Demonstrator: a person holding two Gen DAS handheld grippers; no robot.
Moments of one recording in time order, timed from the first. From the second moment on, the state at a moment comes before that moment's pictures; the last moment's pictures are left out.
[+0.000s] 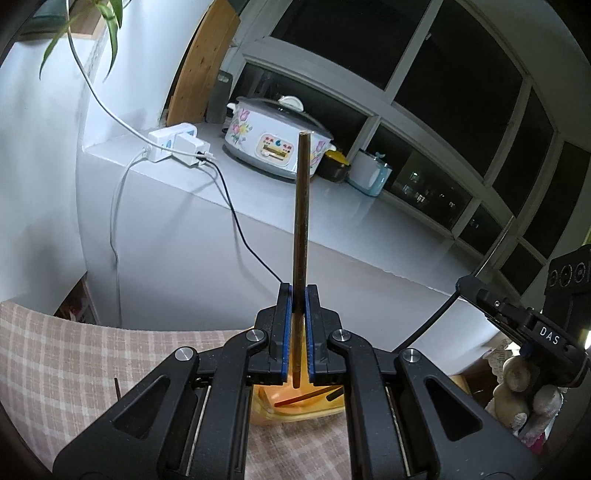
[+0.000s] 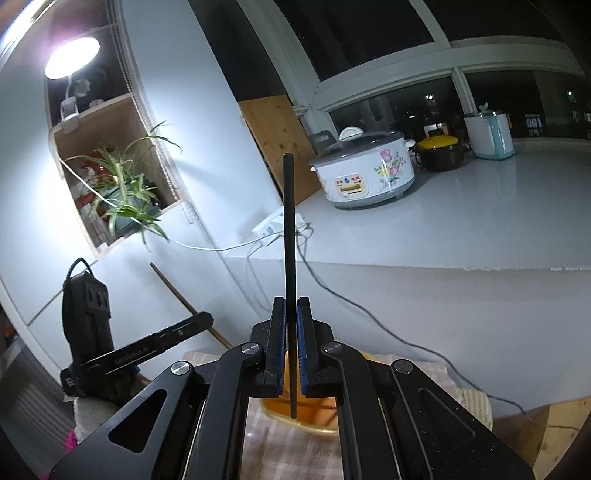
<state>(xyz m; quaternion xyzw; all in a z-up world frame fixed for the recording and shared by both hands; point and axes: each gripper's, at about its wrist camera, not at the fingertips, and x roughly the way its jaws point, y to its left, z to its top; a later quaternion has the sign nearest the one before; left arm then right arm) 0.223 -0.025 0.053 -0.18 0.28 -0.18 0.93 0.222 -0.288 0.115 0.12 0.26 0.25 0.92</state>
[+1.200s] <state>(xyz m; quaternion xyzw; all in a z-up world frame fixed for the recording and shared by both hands) 0.246 -0.058 0.024 -0.13 0.33 -0.17 0.92 0.234 -0.261 0.049 0.06 0.34 0.23 0.91</state>
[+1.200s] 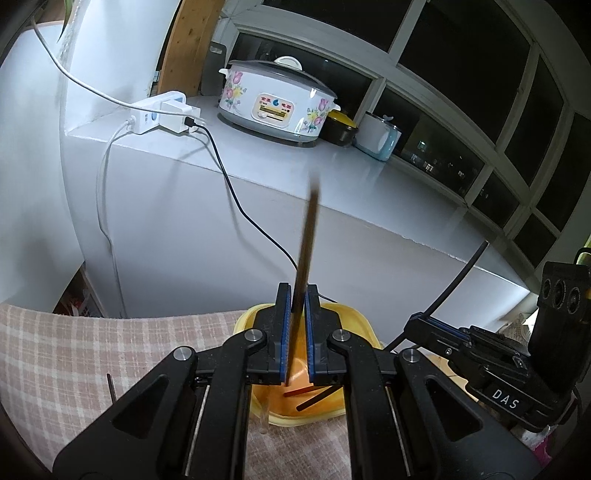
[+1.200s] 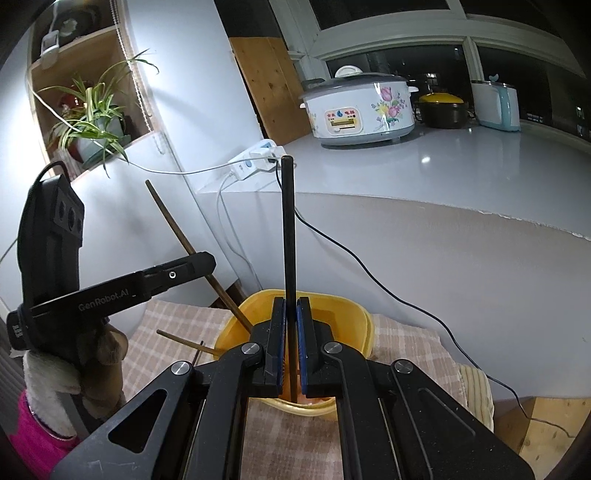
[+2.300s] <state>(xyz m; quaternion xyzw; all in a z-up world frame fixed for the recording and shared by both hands) 0.176 -0.018 0.056 -0.14 0.28 -0.17 0.93 0.182 -0.274 0.081 0.07 0.29 0.23 0.93</state>
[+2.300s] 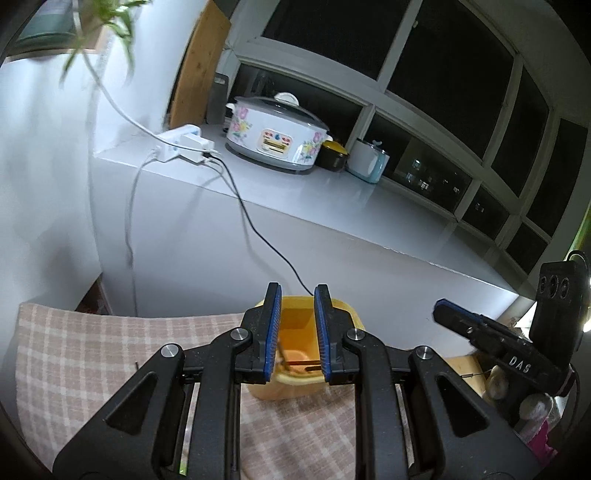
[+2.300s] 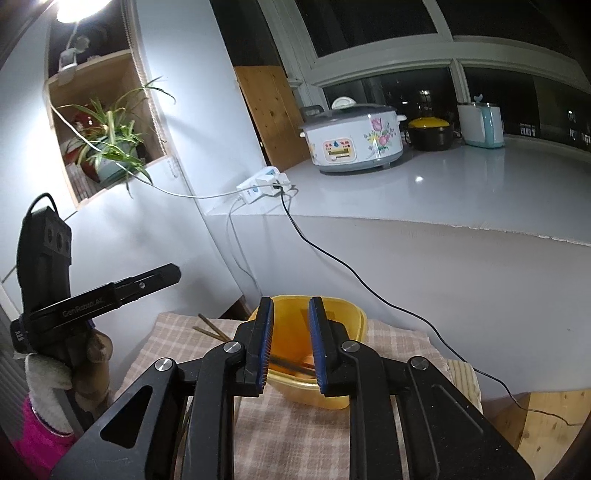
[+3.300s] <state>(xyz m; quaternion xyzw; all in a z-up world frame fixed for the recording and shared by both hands) 0.101 0.098 -0.061 -0.18 0.38 -0.07 0.90 0.159 -0.215 -0.011 0.07 0.42 0.31 0.85</state>
